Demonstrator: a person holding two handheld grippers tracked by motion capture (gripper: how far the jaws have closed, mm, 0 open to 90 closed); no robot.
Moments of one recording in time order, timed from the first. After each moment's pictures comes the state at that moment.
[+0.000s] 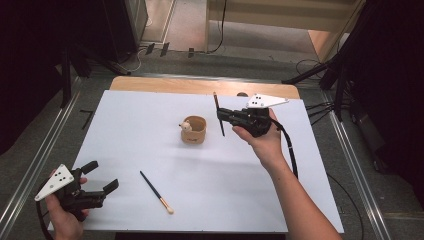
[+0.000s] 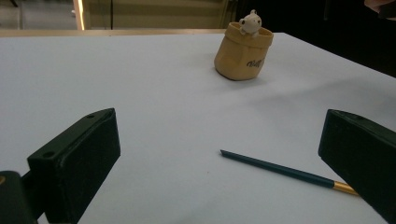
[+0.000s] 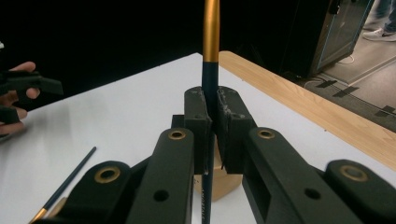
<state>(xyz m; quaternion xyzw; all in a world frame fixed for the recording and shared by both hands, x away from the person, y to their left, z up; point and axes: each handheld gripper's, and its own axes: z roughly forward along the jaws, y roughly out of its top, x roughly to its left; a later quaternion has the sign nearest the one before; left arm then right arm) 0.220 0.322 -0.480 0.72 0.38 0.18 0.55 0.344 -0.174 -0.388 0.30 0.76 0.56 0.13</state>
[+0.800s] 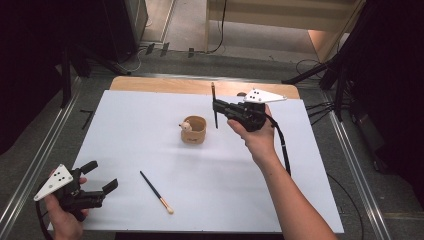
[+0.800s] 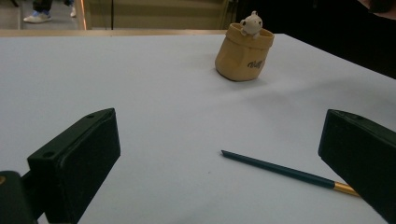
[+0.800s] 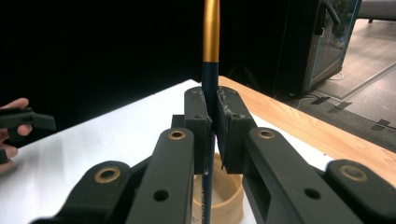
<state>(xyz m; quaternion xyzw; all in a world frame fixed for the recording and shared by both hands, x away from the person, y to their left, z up) 0.220 0.324 -0.480 0.71 0.39 0.18 0.55 0.354 -0.161 -0.383 0.31 0.73 0.60 0.14</state>
